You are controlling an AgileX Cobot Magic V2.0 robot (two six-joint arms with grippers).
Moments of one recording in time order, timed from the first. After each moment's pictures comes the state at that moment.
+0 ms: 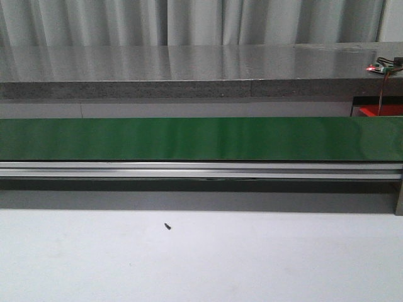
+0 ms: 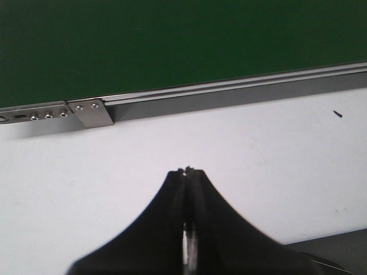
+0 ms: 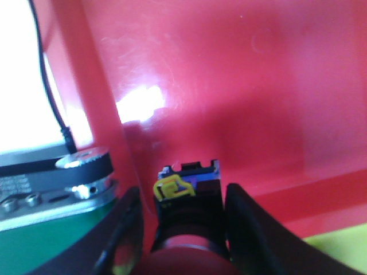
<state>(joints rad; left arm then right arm) 0.04 0.79 -0.74 -0.30 0.89 0.33 -0.25 2.14 -1.95 0.01 1.17 0.08</state>
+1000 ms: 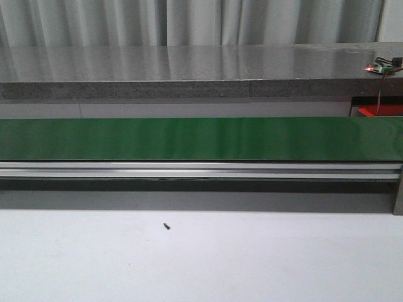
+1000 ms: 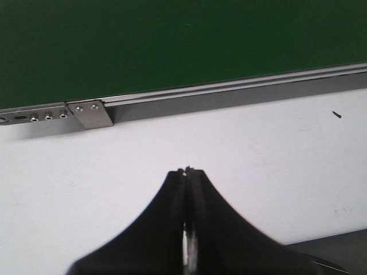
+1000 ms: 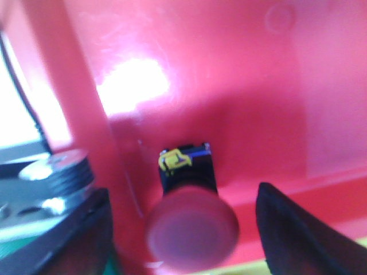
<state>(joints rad) 0.04 0.79 -0.74 -0.30 0.89 0.33 -0.25 2.17 -1.96 0.01 1.19 0.07</state>
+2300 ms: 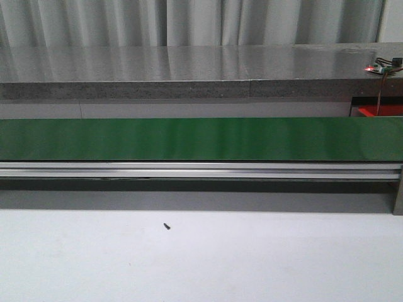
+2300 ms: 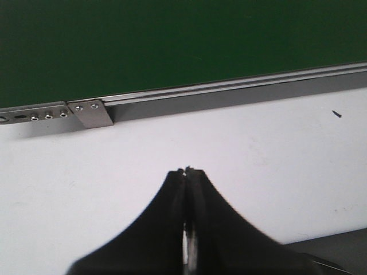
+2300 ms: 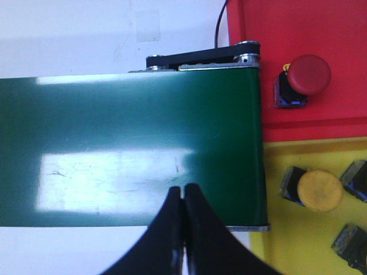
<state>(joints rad) 0.04 0.79 -0.74 -0.30 0.89 0.33 -0.04 1.40 -1.30 0.07 0.94 0.07</state>
